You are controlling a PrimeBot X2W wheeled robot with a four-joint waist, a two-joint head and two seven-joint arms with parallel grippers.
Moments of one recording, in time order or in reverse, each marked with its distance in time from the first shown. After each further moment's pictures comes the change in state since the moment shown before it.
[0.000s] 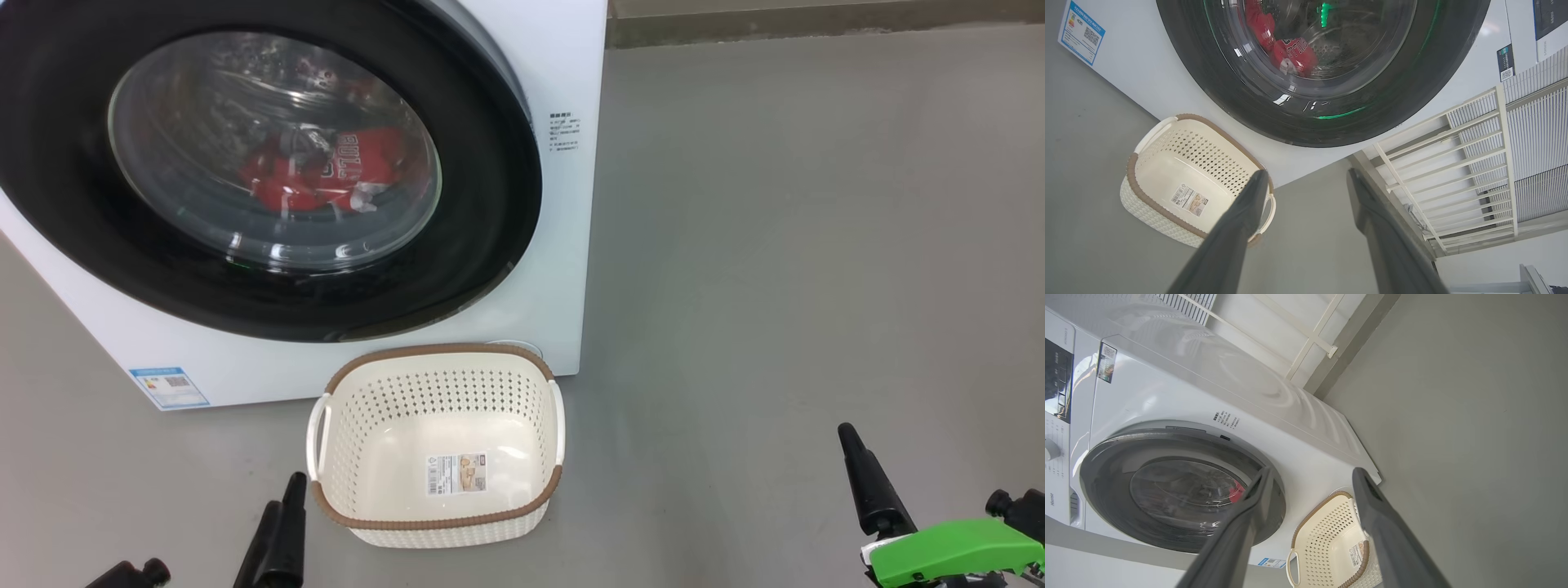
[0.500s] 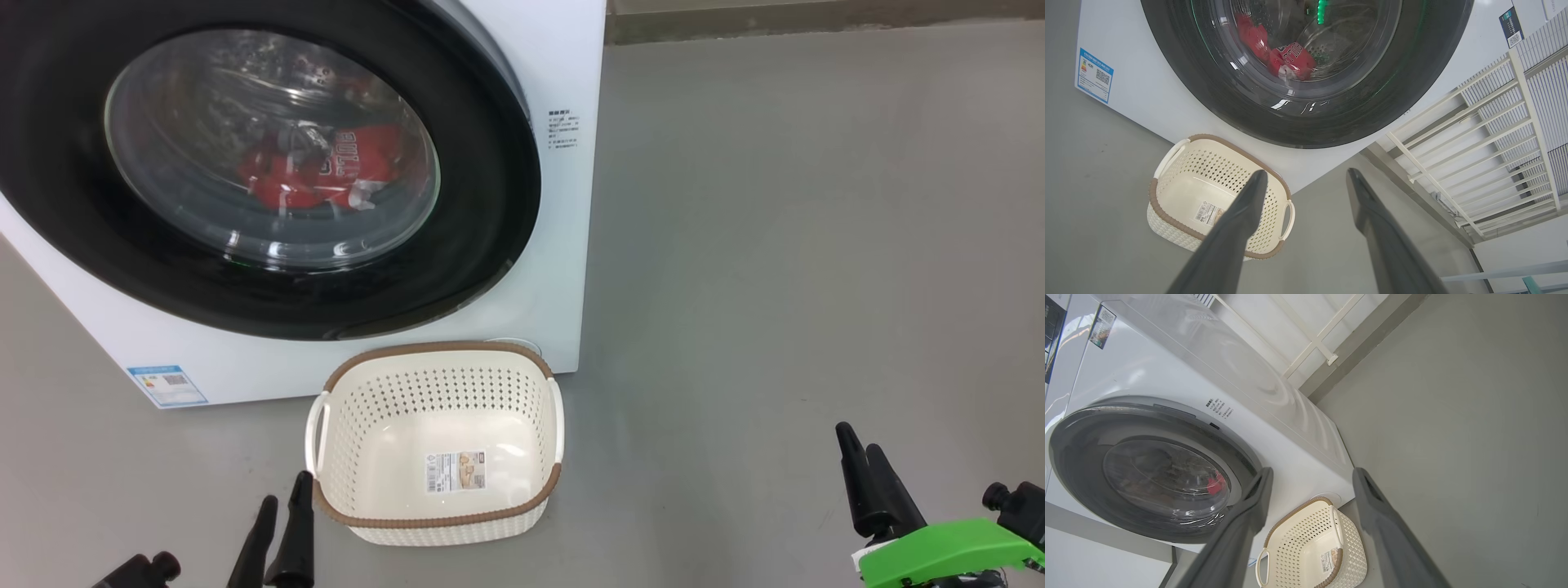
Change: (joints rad) left arm 0.002 0.002 -0.016 -0.007 0.172 0.009 -0.044; right arm 0.003 -0.010 0.010 -0.011 -0.164 0.000 -0.040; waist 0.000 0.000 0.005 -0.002
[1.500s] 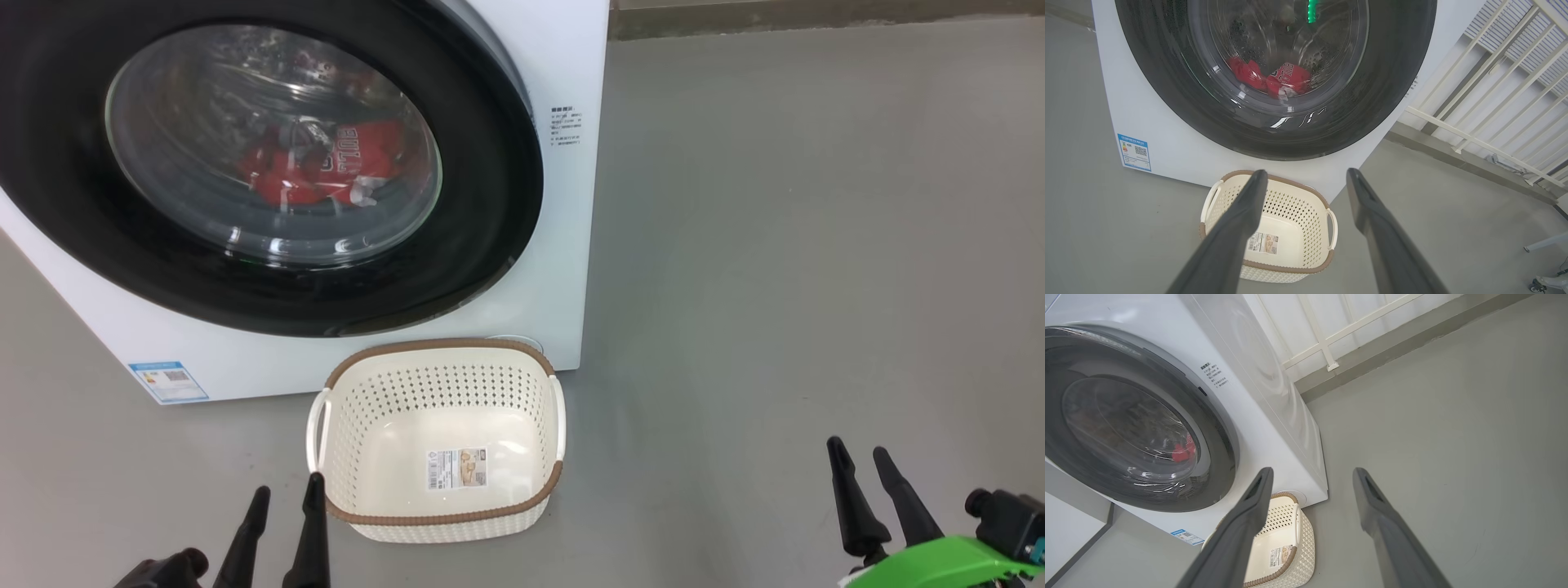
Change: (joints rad) left arm 0.020 0.007 -0.027 -0.035 0.359 0.029 -0.090; right arm 0.028 -0.024 0.029 -0.003 -0.304 0.000 -0.089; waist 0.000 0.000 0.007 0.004
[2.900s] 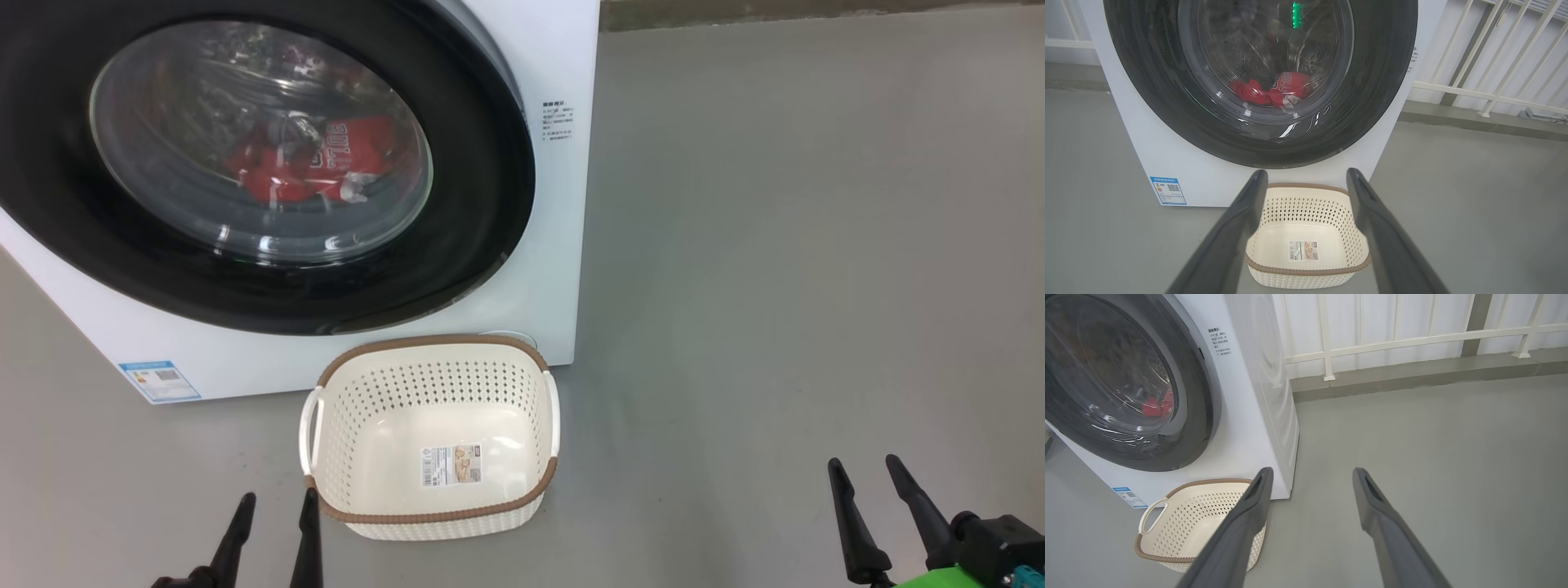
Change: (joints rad) left arm 0.018 0.015 0.016 0.034 0.256 -0.015 -0.103; right arm 0.053 -0.017 -0.007 -0.023 -0.333 0.000 -0.100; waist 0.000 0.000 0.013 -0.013
